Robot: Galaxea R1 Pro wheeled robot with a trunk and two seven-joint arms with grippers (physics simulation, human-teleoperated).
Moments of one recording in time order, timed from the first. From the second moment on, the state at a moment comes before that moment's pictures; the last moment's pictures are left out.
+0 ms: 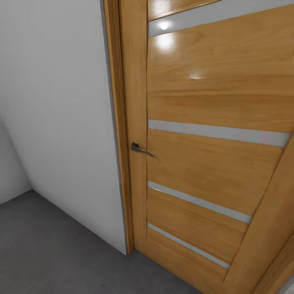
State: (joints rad) left arm 0.00 0.00 0.01 -0.05 0.06 -0.07 0.00; right arm 0.00 0.01 0.49 -0.01 -0.12 -0.03 0.00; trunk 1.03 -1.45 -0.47
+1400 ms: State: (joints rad) left arm 0.00 0.00 0.01 -0.05 0.06 -0.07 0.00; right arm 0.00 0.01 0.49 -0.01 -0.12 -0.03 0.00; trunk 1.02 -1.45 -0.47
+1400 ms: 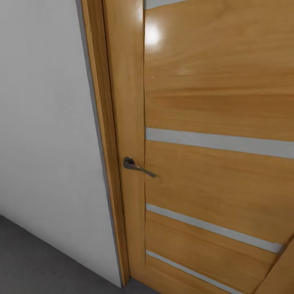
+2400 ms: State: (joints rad) left arm 0.00 0.00 0.01 -0.05 0.06 -0.08 0.00; right arm 0.00 0.01 0.49 -0.01 -0.12 -0.03 0.00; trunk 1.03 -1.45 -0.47
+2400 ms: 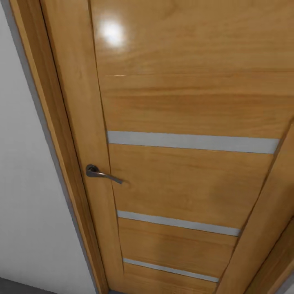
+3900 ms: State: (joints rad) left arm 0.00 0.00 0.01 -0.05 0.06 -0.08 0.00; right arm 0.00 0.00 0.49 -0.01 -0.12 -0.03 0.00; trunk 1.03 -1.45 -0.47
